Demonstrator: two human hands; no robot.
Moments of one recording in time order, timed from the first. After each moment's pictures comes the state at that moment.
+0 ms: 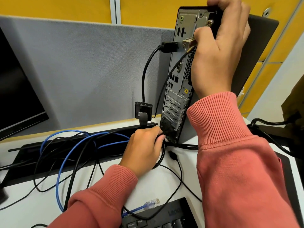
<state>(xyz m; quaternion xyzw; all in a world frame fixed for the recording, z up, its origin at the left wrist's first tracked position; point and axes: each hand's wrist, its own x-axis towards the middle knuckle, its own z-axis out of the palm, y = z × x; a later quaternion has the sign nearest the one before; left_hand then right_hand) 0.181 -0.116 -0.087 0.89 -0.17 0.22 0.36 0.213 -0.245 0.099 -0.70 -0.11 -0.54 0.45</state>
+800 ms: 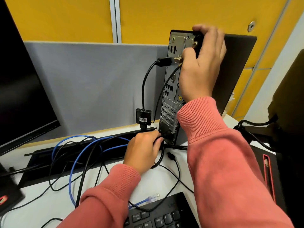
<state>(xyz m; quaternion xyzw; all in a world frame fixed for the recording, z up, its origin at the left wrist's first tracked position) 0.180 -0.112 -0.085 0.91 -0.16 0.22 0.30 0.207 -0.239 0.101 -0.71 -0.09 -0.53 0.46</state>
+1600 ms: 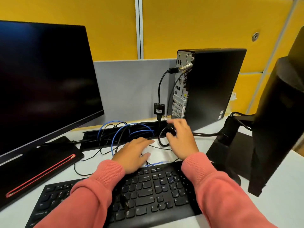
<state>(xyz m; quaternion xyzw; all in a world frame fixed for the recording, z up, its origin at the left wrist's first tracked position) 0.071 -0.025 -0.084 0.97 -0.18 0.04 0.18 0.095 -0.236 -0.047 -0.89 -0.13 -0.16 0.41</state>
